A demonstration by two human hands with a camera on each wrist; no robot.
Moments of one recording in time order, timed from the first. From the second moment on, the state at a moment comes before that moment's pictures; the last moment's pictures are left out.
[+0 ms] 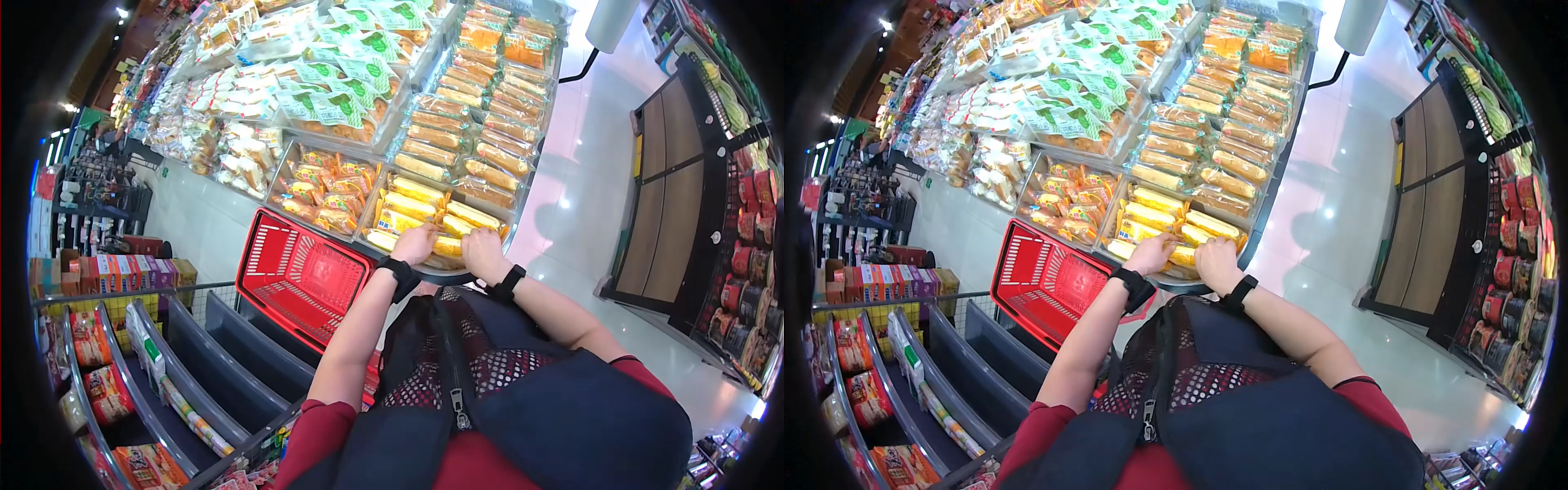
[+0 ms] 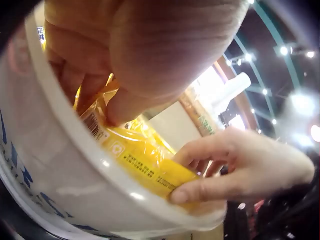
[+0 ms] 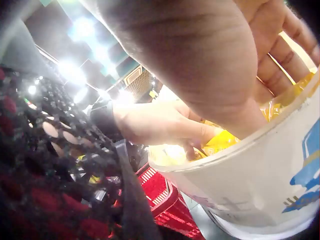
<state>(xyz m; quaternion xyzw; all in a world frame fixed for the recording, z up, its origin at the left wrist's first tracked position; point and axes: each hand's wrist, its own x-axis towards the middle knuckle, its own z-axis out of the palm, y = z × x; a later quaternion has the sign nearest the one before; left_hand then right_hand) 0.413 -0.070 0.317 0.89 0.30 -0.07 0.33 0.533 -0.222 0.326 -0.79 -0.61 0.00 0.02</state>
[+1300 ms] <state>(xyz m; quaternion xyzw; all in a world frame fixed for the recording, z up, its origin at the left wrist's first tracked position) 0.060 -0.160 0.228 0.69 0.67 0.05 0.27 0.499 -0.129 0.435 -0.64 -0.66 0.03 0.39</state>
